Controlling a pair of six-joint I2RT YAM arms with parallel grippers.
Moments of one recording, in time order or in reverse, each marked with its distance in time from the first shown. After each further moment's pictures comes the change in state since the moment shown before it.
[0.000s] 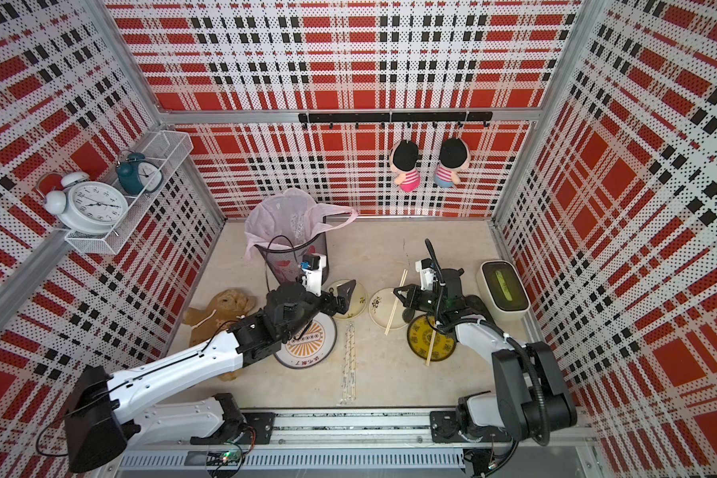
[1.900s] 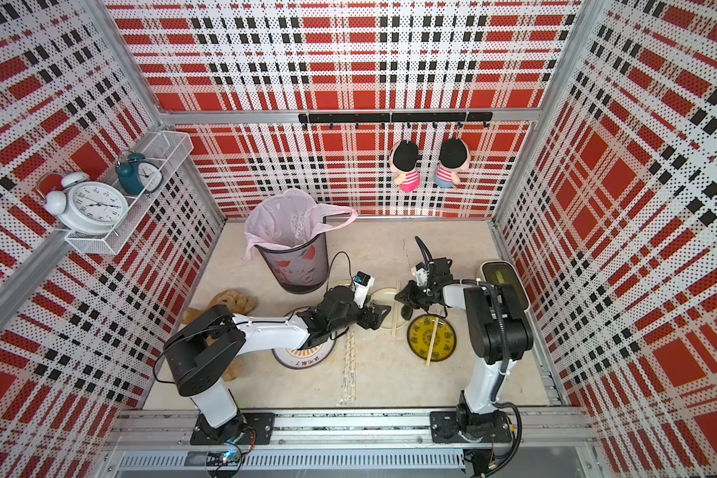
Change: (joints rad) left arm 0.040 0.545 0.050 0.331 0.332 -0.028; right arm -0.076 0.437 0.288 -0.298 -0.053 -0.098
